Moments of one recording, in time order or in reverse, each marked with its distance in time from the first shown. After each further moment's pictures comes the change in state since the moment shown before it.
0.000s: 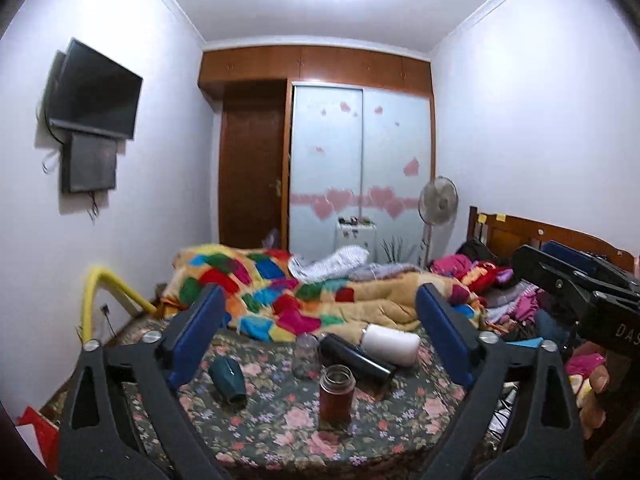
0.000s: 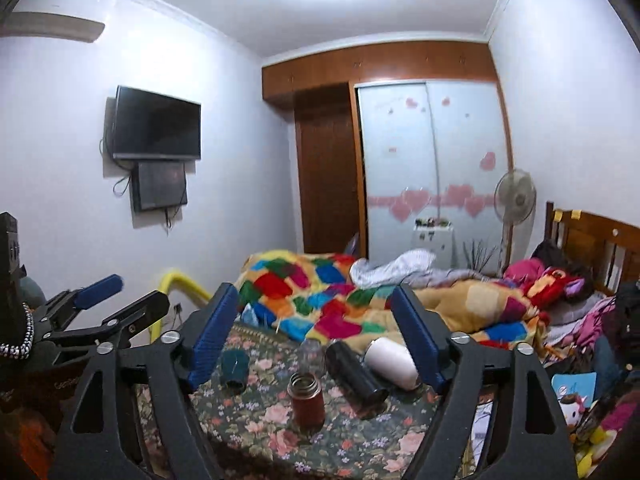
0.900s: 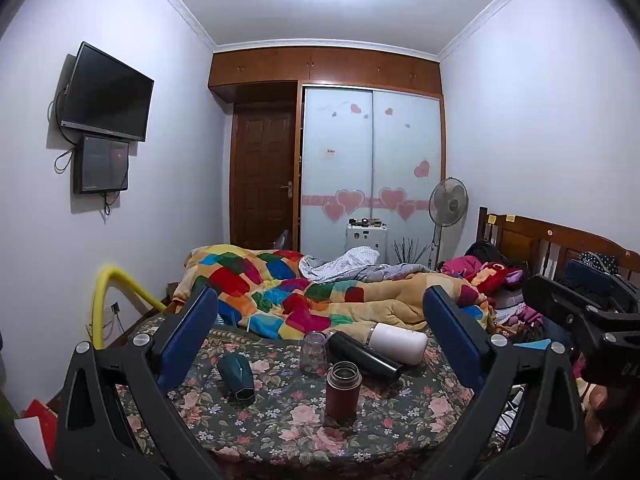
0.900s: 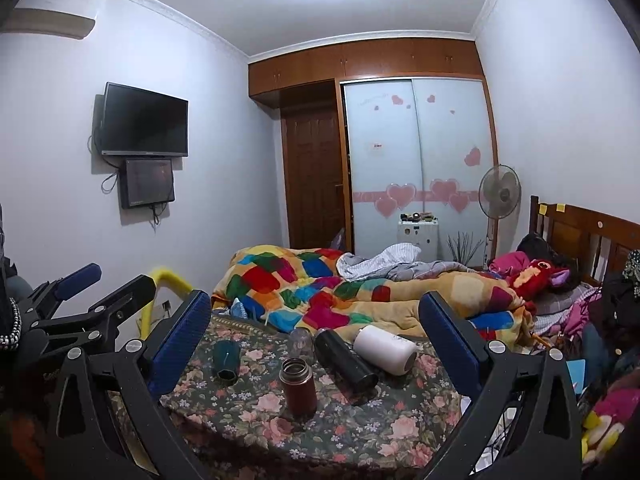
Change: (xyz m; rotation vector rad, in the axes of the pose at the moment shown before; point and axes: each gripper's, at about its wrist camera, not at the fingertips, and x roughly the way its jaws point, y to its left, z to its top) left arm -0.006 -0.002 -0.008 -0.006 0.008 0.034; right arm -0.016 -0.003 -0.016 0.009 0.034 -0.042
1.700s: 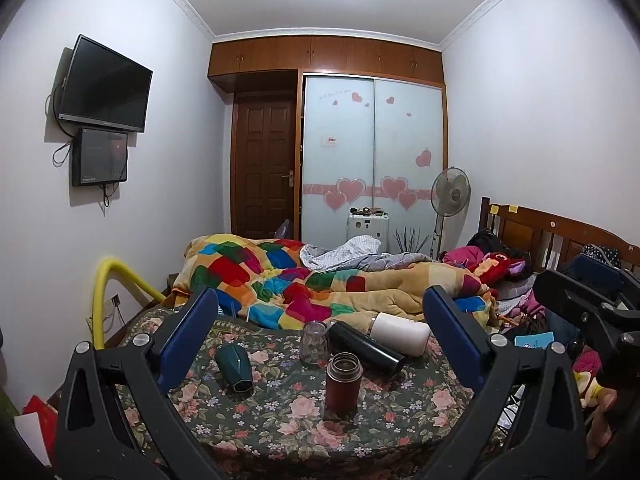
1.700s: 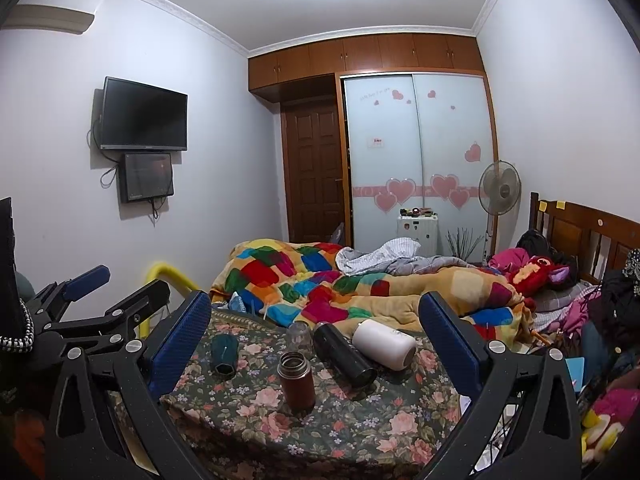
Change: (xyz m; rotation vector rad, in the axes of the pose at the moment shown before) left arm 0.011 -0.001 -0.007 0.002 0.038 0.004; right arm 0.002 0.000 -0.003 0.000 0.022 -0.003
